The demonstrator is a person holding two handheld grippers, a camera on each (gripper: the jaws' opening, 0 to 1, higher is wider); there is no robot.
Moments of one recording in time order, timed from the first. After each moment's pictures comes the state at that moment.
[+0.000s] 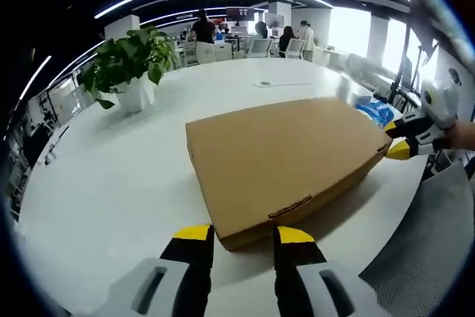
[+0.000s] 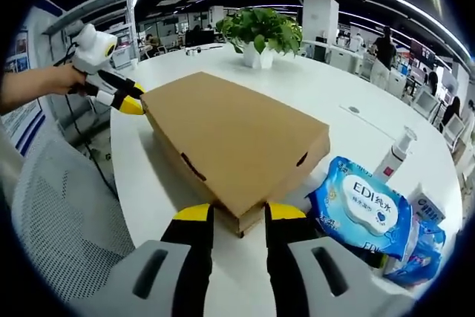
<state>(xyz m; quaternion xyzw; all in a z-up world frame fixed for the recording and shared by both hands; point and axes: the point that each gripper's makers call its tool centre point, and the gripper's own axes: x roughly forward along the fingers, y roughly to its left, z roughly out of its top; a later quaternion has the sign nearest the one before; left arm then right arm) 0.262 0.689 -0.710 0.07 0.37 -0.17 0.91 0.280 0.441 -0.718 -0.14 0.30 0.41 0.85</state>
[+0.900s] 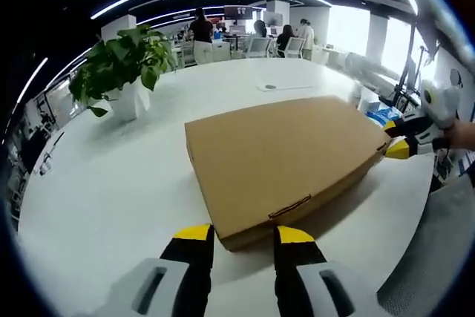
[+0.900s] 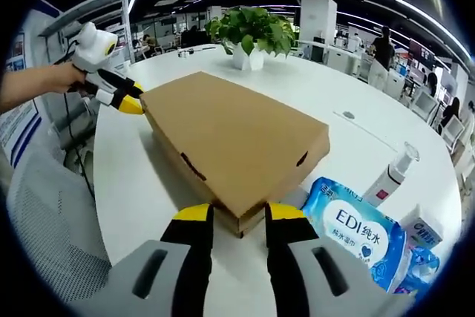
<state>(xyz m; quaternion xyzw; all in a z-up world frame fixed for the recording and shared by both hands) 0.319 0.687 -0.711 0.07 0.37 -0.17 0.91 0.335 0.439 -0.719 -0.14 0.30 0.40 0.85</state>
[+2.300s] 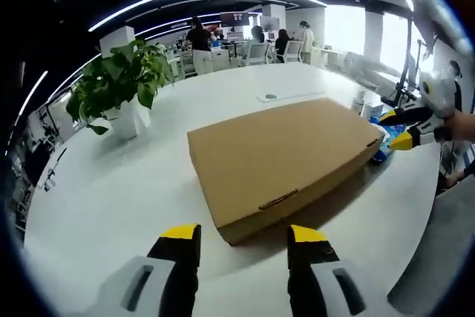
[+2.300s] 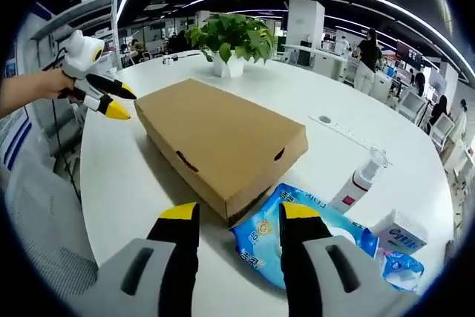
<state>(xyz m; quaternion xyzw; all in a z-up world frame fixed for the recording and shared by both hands) 0.327 0.674 -0.692 0.09 0.35 -0.17 0.92 0.356 0.396 -0.699 -0.13 0.29 0.37 0.88</state>
